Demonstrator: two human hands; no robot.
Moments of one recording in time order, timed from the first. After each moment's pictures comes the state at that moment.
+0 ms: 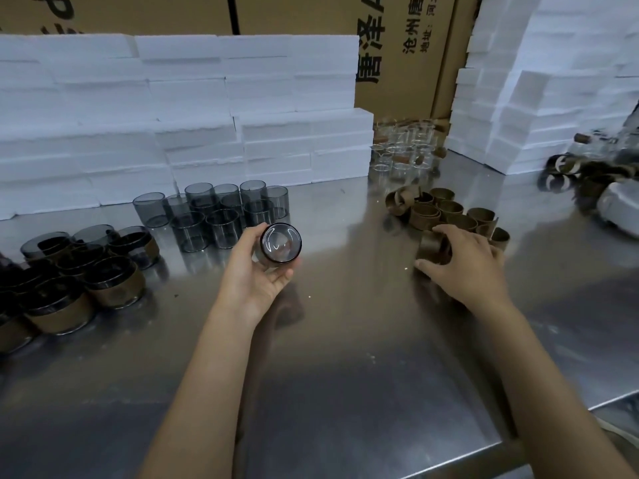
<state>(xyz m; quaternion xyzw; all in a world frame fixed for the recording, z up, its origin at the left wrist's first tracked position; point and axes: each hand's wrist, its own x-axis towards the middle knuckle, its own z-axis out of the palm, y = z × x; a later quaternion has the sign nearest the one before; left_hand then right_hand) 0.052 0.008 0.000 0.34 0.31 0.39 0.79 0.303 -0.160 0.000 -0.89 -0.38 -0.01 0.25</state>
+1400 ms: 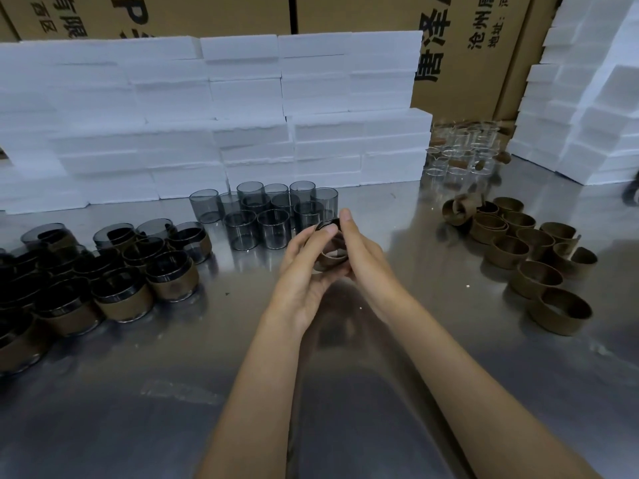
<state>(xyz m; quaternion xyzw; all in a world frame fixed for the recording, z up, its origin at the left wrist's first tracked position) 0.054 0.008 -0.003 0.38 0.26 0.46 0.76 0.157 -0.025 -0.005 -0.56 -0.43 0.37 0.60</state>
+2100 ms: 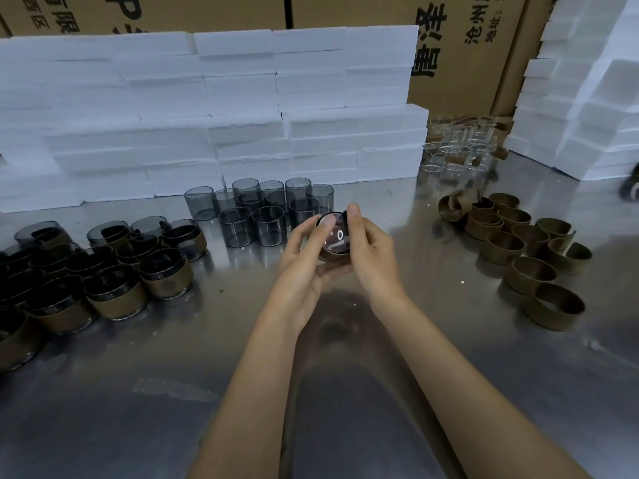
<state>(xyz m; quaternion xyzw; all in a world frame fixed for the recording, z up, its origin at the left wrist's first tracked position) 0.058 0.003 0.001 0.43 0.27 0.44 0.74 0.162 -0.019 -0.012 -0.58 -0.39 0.23 0.68</state>
